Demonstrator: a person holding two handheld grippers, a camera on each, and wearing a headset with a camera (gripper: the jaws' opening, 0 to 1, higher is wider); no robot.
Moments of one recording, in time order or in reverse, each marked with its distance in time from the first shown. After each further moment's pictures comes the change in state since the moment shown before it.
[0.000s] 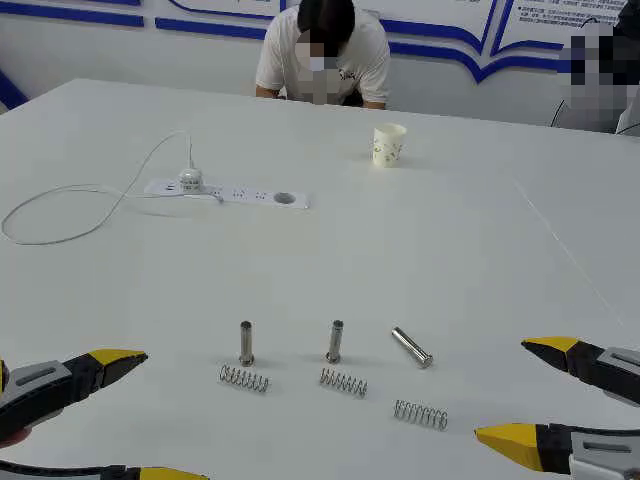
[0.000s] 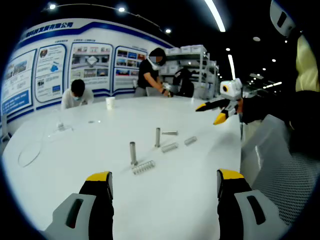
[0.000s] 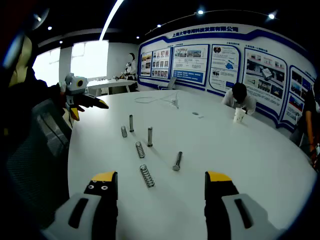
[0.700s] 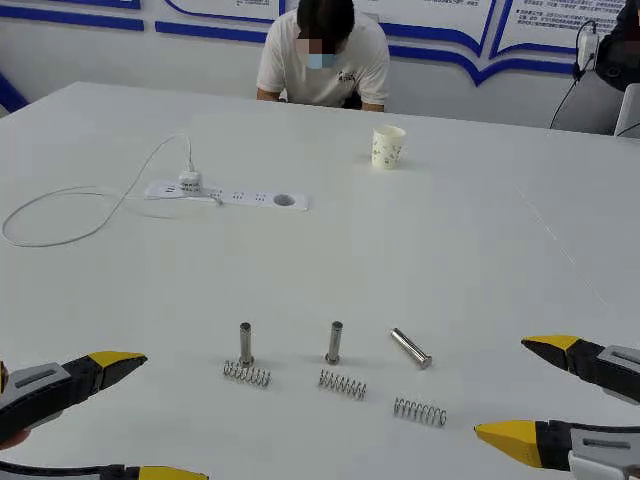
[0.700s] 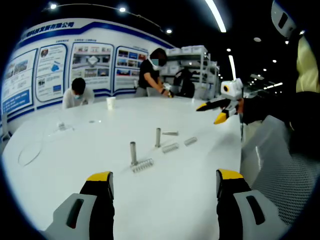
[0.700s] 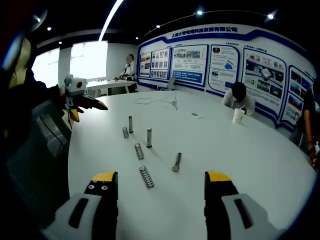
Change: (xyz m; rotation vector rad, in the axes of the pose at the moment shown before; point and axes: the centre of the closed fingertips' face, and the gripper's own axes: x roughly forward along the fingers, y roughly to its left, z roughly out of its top) left arm -0.001 0.000 0.000 -0.006 -0.004 0.004; right arm -0.003 -0.005 -0.001 0.006 -0.004 -0.008
